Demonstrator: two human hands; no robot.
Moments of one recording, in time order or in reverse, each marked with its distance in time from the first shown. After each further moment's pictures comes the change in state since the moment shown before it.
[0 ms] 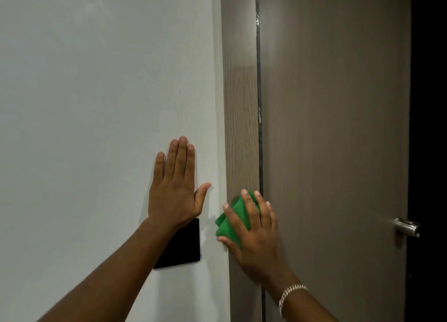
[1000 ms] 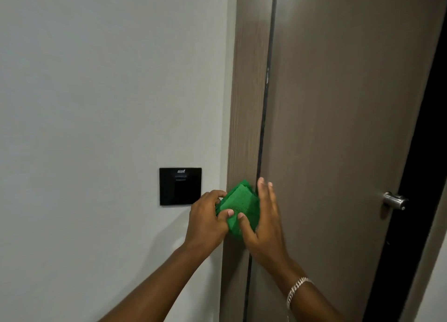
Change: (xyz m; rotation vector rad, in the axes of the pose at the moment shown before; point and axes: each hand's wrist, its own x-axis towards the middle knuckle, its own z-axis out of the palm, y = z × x) left_hand -0.130 0.100 -0.034 -1.022 -0.315 -0.557; right_hand -0.074 -0.012 -0.043 0.718 -0.183 0.391
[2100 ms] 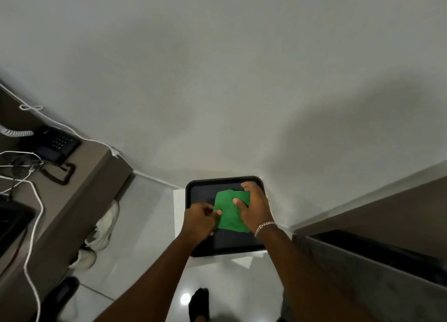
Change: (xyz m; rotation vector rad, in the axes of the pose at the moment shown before) left_hand -0.398 -0.359 -0.145 0.149 -0.076 -1.290; right_hand -0.381 -0.044 0.351 0.206 -1.062 0.596
